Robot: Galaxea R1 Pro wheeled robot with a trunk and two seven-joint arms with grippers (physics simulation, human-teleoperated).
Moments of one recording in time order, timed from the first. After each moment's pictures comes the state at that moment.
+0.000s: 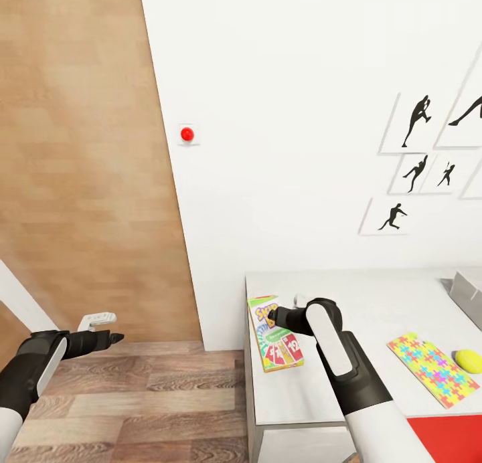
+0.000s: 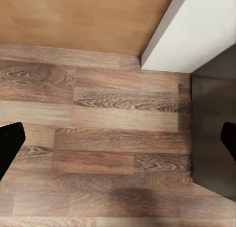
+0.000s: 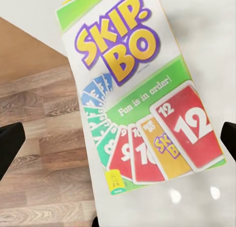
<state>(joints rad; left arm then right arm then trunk) -0.59 0.36 0.13 -0.87 0.09 0.72 -0.36 -0.59 0.09 0.17 -1.30 -0.84 0.99 -0.71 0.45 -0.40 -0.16</state>
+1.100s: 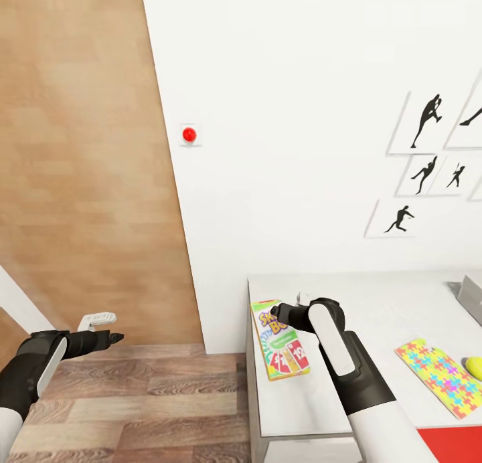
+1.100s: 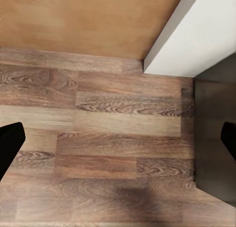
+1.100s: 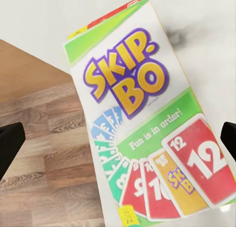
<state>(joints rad) -0.59 0.36 0.13 -0.87 0.09 0.71 -0.36 -0.59 0.08 0.17 -1.31 -0.84 0.93 -0.70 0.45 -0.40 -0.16</state>
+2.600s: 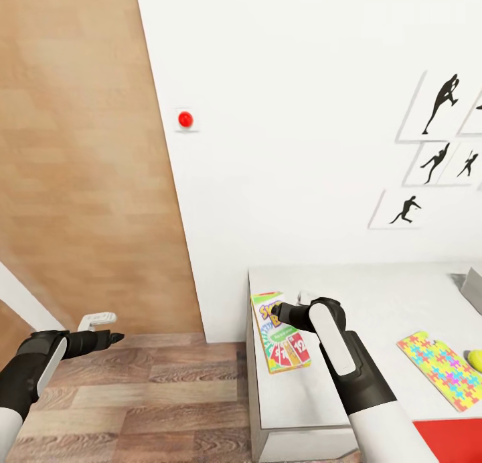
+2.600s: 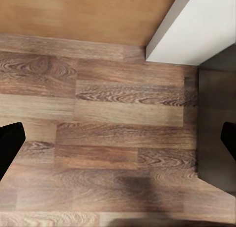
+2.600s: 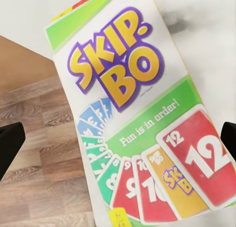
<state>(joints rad) -0.59 0.36 0.13 -0.87 0.09 0.71 -0.36 -0.59 0.08 0.17 -1.31 -0.84 0.93 -0.70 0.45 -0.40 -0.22</state>
